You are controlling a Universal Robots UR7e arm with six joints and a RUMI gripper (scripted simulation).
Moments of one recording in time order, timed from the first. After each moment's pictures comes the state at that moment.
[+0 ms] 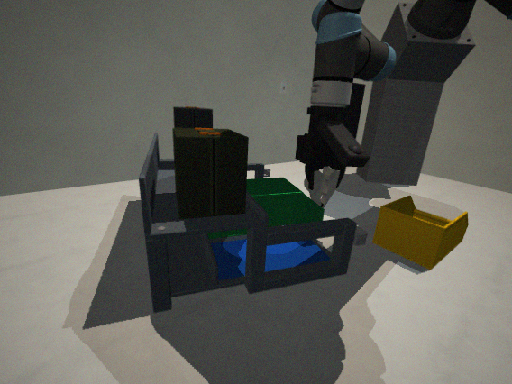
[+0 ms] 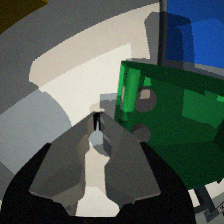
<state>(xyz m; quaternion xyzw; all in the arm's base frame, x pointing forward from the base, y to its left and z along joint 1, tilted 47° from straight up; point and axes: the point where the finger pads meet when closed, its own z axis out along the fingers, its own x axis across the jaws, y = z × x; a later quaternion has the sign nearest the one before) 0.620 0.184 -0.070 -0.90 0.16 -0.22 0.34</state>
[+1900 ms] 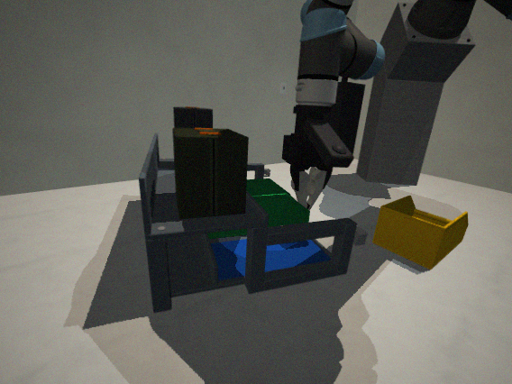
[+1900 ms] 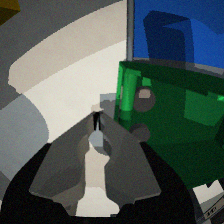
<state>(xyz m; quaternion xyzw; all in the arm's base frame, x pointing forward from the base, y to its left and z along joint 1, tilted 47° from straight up) 0.649 0.170 -0.060 -0.90 0.16 -0.22 0.34</state>
